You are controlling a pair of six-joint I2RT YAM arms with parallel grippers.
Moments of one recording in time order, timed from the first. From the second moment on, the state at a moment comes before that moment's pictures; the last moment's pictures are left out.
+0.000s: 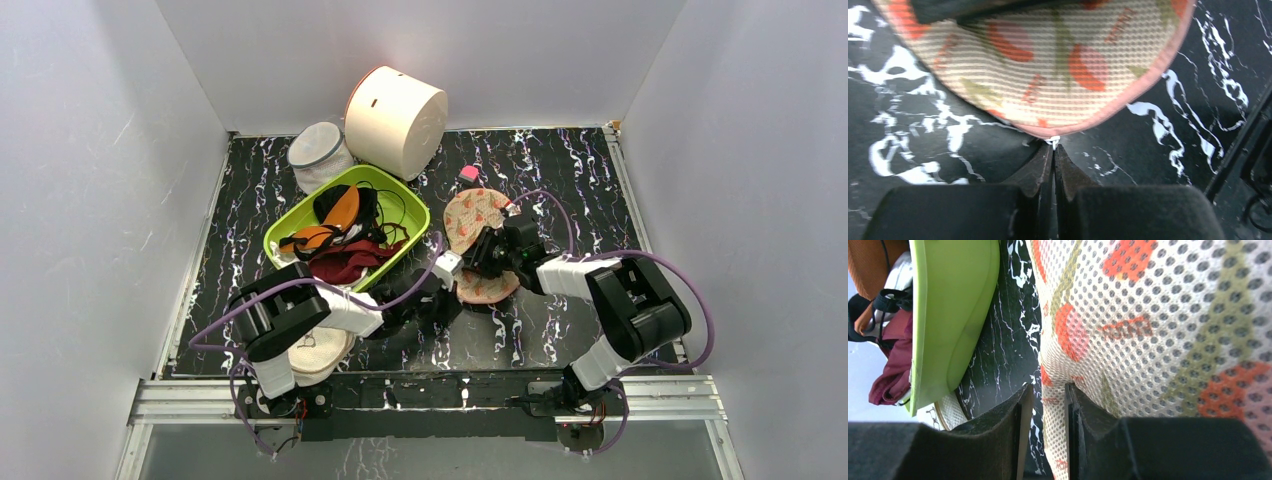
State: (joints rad) left arm -1.05 1.76 0.65 0.55 -0.04 -0.43; right arm 0.39 1.57 0.60 0.31 -0.34 0.80
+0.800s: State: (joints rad) left arm -1.11 1.52 0.56 0.36 0.03 -0.57; right arm 0.41 1.26 0.67 -0.01 -0.27 0.62
